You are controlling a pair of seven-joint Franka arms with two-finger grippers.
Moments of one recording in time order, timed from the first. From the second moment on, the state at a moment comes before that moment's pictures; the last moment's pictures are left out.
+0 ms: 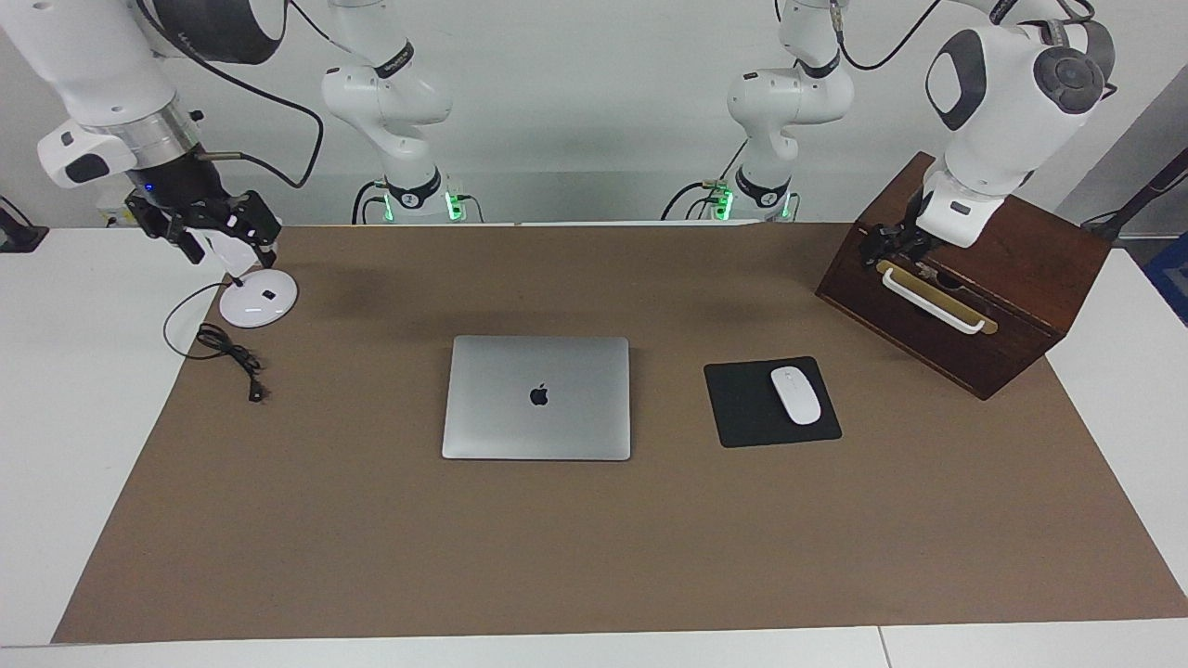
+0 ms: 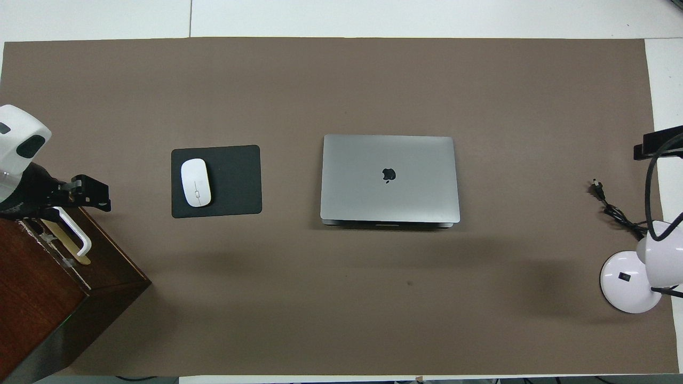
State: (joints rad) left arm -0.03 -0.07 0.01 -1.85 0.00 1.62 -0.16; right arm -0.09 -0.04 -0.04 -1.62 0.01 1.63 -0.01
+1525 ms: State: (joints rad) left arm -0.06 -0.01 -0.02 -1.72 0.00 1.61 -0.15; right arm -0.09 -0.06 -0.02 -1.62 0.01 1.52 -0.01
